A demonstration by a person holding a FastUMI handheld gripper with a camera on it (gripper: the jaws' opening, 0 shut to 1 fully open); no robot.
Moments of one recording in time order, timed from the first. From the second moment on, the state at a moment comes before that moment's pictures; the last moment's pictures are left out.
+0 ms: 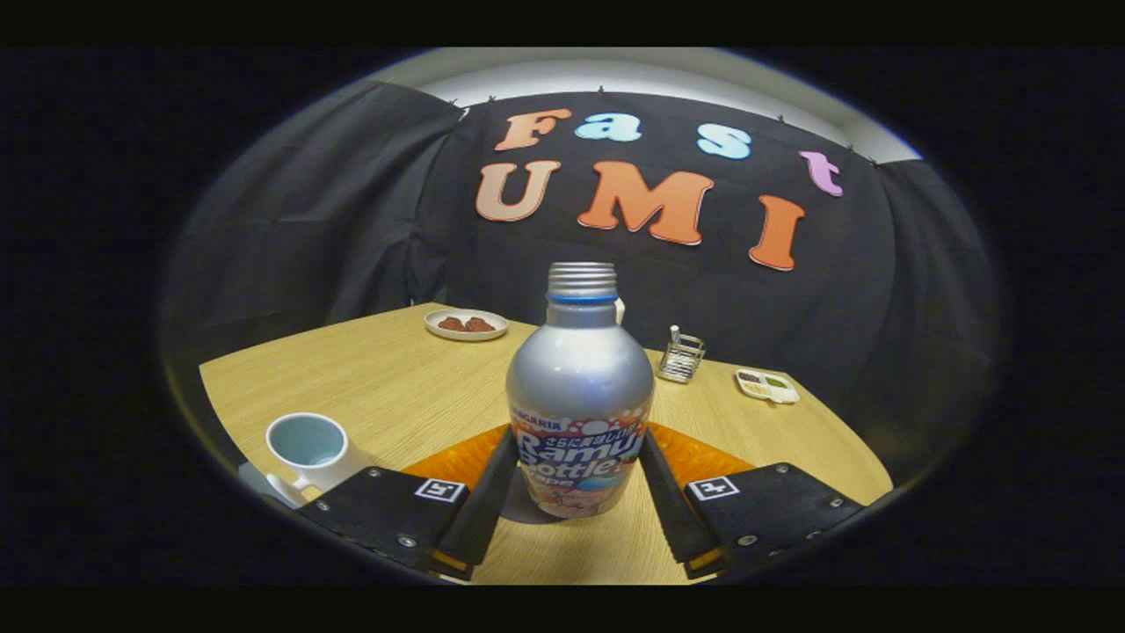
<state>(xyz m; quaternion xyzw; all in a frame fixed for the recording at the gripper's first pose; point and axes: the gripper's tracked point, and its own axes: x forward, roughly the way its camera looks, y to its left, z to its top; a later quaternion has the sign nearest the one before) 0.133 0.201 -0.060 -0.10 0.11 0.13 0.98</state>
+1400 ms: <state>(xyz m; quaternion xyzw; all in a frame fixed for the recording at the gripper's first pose) 0.144 0.216 -0.111 -0.04 0.16 0.14 0.98</state>
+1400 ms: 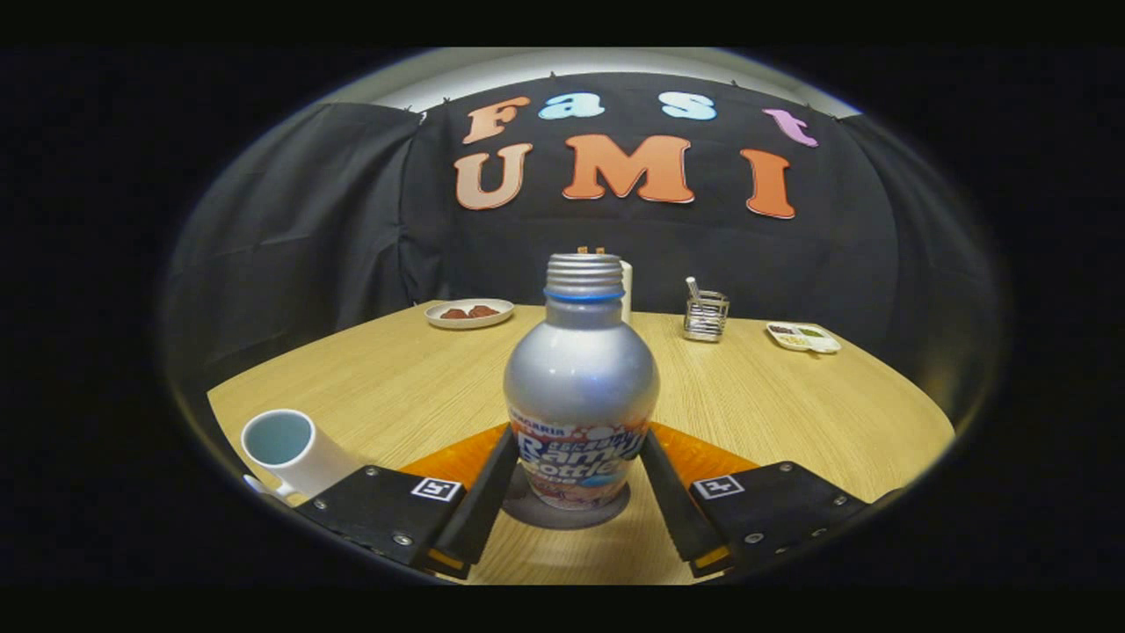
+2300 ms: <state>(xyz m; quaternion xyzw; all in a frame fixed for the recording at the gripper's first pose) 0.075 0.155 -0.020 -0.04 0.09 0.11 0.99</state>
